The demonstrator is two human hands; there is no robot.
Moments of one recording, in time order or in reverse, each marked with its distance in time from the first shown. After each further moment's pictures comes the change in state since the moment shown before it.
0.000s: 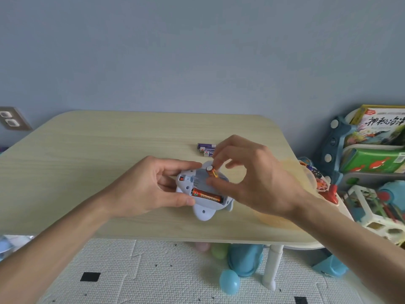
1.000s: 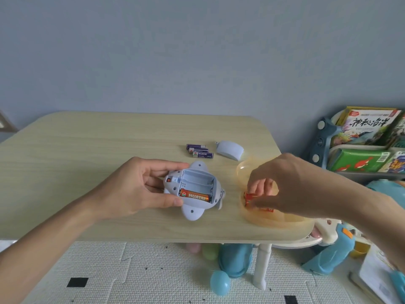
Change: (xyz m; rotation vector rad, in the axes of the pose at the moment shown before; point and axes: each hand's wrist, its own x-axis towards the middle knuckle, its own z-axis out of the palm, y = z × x) left_hand 0.006 -0.010 0.001 -0.013 0.046 0.038; right_hand -0.029 0.014 -0.073 -0.428 -0.499 0.238
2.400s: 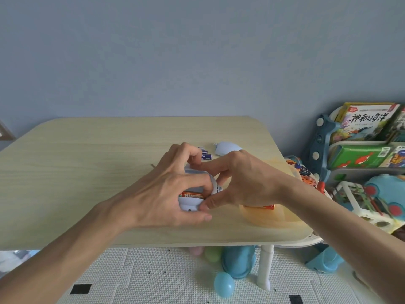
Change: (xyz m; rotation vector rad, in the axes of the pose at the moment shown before) left_hand 0.019 0.019 0.030 0.743 -0.076 0.442; right_hand 0.055 -0.033 0.026 0.482 0.040 -0.166
